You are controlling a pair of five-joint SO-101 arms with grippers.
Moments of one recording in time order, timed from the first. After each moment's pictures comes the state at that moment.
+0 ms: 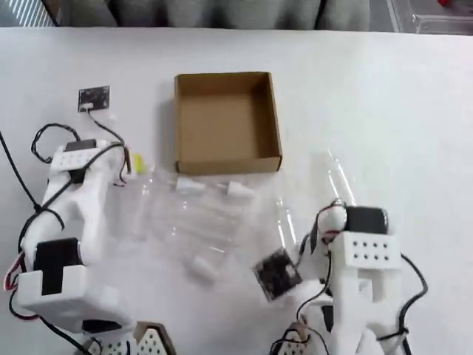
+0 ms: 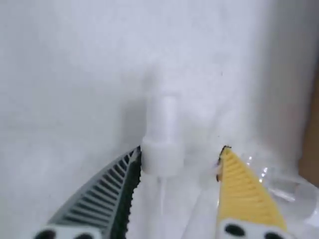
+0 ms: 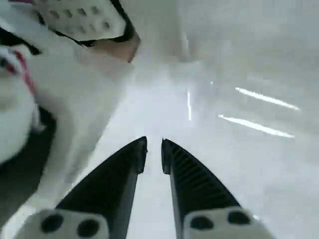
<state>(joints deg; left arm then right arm) -14.9 6.2 28.9 45.3 2.9 0.0 -45.9 53.8 96.8 120.5</state>
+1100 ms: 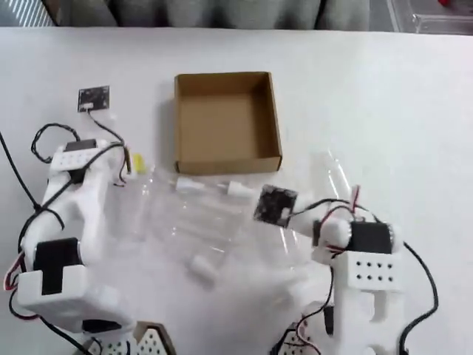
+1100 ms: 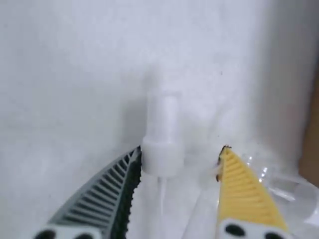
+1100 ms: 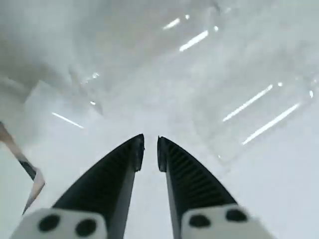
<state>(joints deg) -14.9 6.2 28.9 45.3 2.8 1.1 -54.1 54.1 80.5 75.7</state>
